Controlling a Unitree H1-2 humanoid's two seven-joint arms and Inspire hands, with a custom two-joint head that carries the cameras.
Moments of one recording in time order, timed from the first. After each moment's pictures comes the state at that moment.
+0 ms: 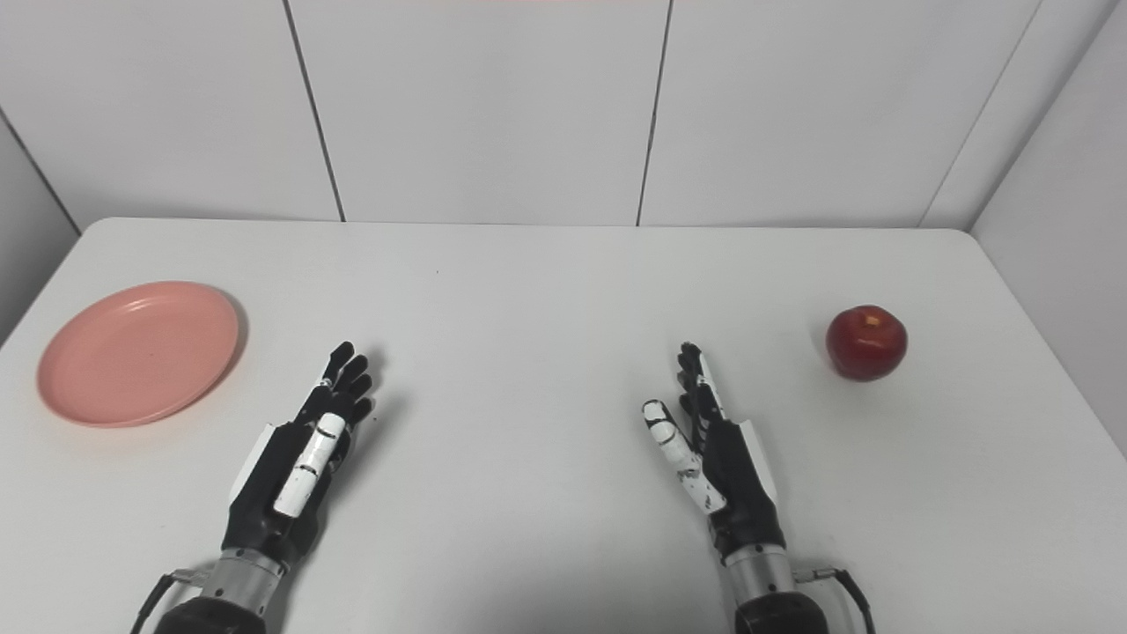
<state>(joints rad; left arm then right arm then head) 0.06 0.06 -0.06 -0.19 -0.09 0.06 -0.17 0.05 -0.06 0.05 -0.15 -0.06 0.01 0.05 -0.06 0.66</state>
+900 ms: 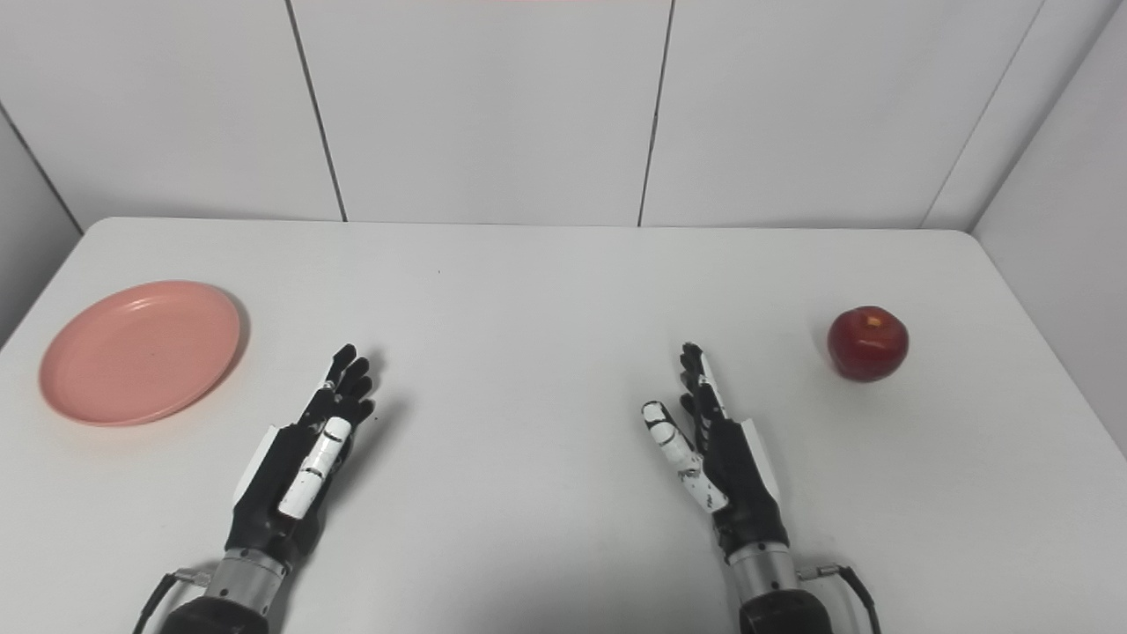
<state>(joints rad) 0.05 0.06 -0.07 -0.15 -0.06 0.03 -0.16 0.05 -0.08 0.05 -0.14 -0.07 0.01 0.05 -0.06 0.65</state>
